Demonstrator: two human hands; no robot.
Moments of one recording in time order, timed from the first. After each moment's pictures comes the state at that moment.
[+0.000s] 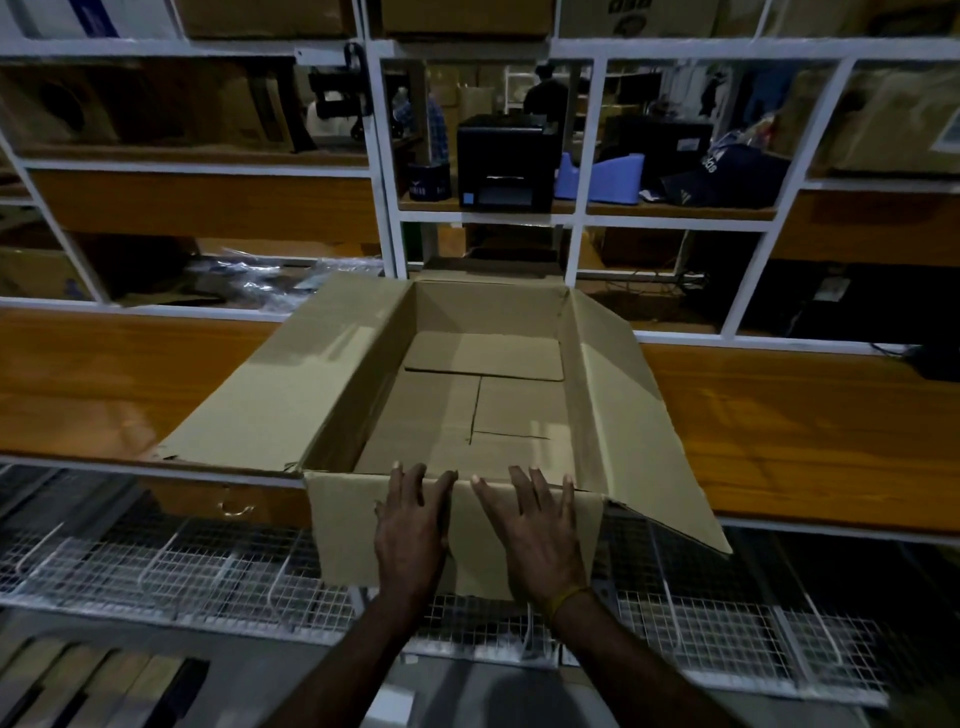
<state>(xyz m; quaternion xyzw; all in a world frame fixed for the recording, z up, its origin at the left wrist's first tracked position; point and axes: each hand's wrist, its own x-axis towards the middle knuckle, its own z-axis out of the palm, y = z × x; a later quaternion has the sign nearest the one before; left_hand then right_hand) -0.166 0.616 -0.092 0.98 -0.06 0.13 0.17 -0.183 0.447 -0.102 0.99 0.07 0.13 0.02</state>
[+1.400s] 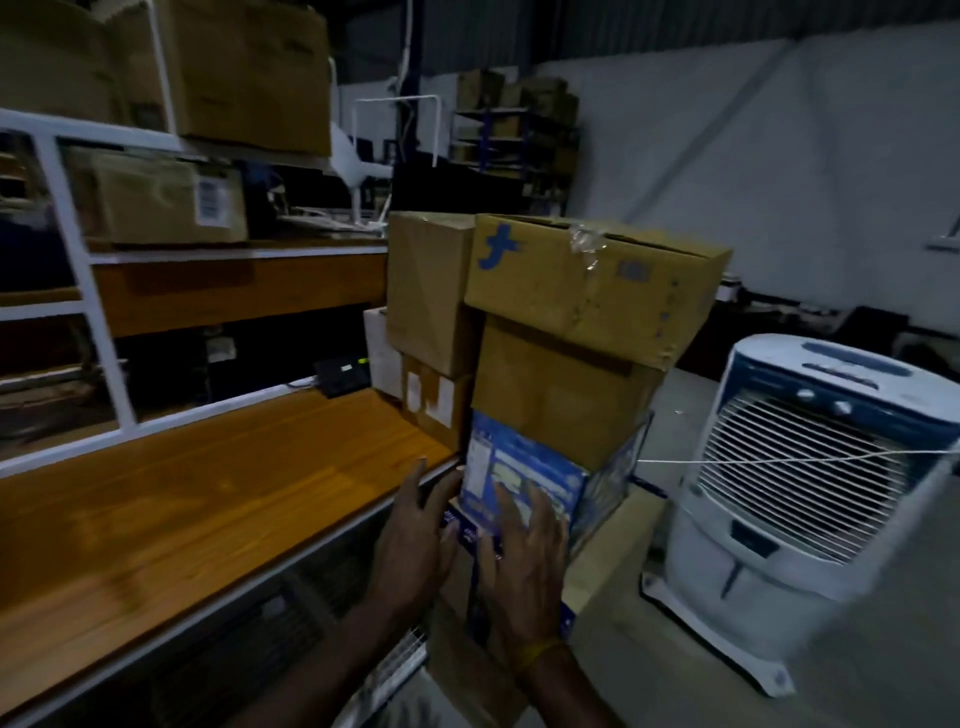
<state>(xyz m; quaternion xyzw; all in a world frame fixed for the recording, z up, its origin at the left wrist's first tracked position) -0.397 -0.100 -0.008 0.71 -0.56 0.09 0.42 -0.532 -0.159 -0.010 0.83 -0.41 0.36 -0.06</state>
